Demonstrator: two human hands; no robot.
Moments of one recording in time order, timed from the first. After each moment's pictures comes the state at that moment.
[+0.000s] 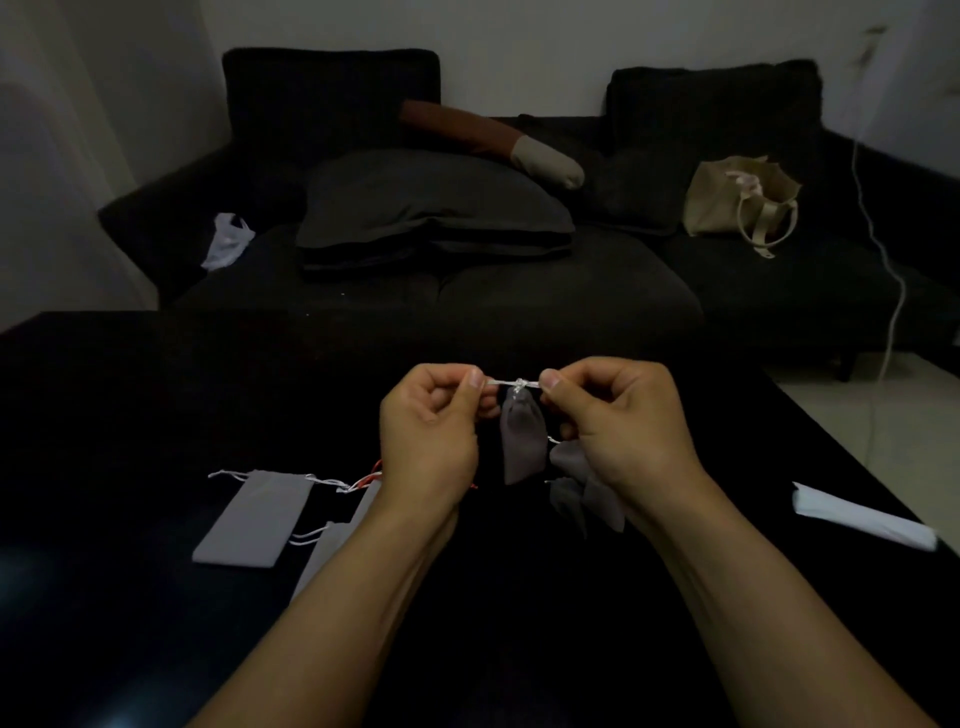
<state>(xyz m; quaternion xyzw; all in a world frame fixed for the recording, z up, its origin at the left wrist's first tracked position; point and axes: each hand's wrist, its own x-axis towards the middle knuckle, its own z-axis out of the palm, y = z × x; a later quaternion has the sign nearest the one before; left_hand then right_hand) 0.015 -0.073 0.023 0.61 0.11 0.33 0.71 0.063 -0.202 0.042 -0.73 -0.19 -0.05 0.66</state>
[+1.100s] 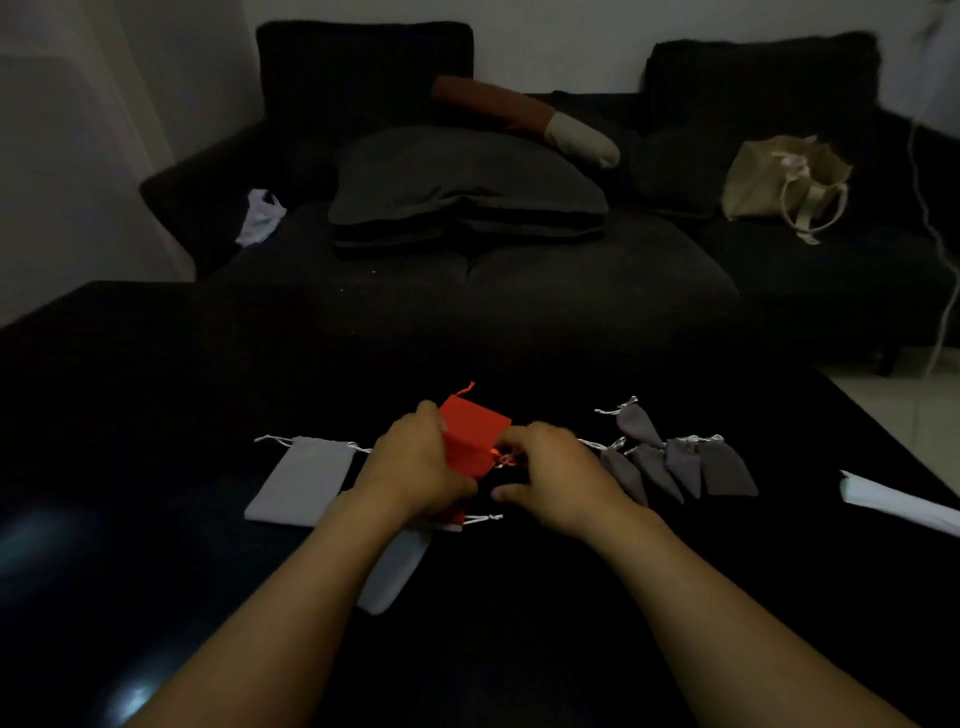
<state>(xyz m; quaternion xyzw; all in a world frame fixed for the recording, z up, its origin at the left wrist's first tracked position) 0.001 0.009 -0.031 0.95 0.20 0.04 0.25 0.062 -0.150 -0.033 -0.91 -0.34 0.07 0.23</state>
